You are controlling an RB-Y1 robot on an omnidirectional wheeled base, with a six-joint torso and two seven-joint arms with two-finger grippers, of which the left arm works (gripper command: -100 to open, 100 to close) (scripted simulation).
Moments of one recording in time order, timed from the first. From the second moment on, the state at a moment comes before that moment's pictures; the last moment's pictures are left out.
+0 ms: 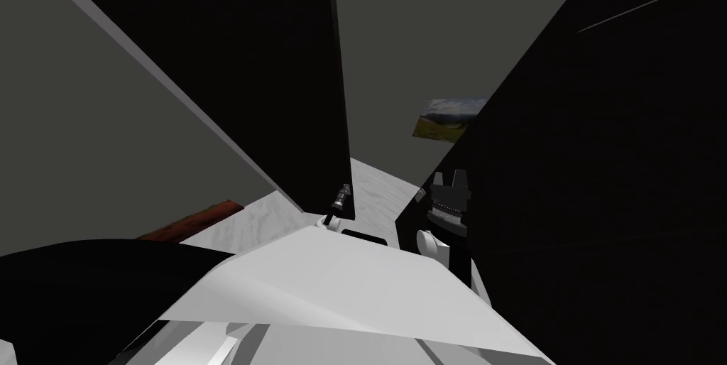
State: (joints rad) arm -0.10 0.05 -0.02 -0.69 0.06 -0.80 -0.02
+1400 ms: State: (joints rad) arm -0.11 0.06 -0.03 -0.68 0.13 -0.80 -0.09
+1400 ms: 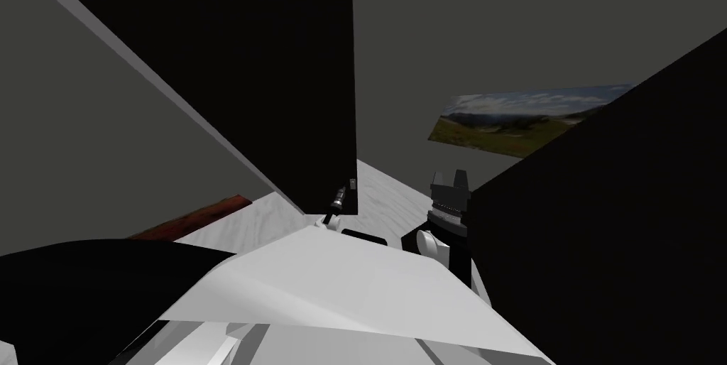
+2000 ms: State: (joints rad) arm -0.13 0.04 -0.15 -0.66 0.27 -0.82 -0.19
